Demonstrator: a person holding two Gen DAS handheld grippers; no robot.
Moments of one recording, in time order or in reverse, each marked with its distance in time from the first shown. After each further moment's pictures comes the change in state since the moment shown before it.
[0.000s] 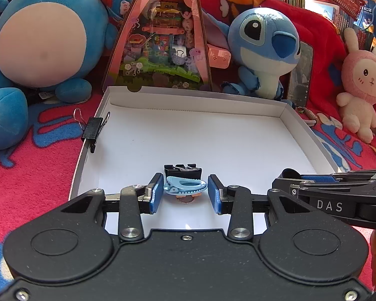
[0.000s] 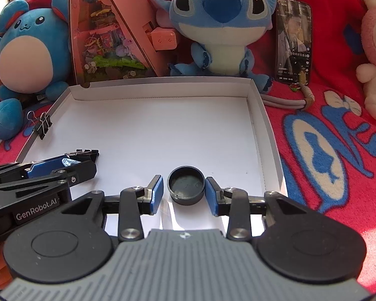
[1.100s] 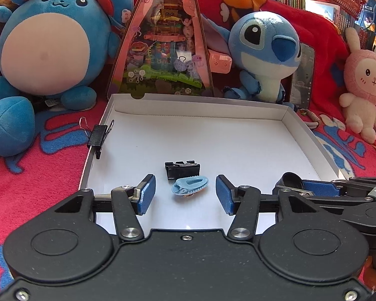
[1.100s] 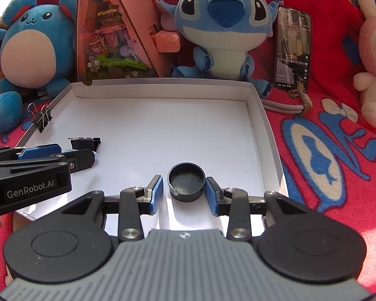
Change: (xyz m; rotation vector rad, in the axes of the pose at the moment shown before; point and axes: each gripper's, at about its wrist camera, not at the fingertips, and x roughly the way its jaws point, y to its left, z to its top) left arm -0.010 -0.005 0.003 0.017 -0.017 0.029; right arm -0.003 0.005 -0.011 -0.039 -0.056 -0.018
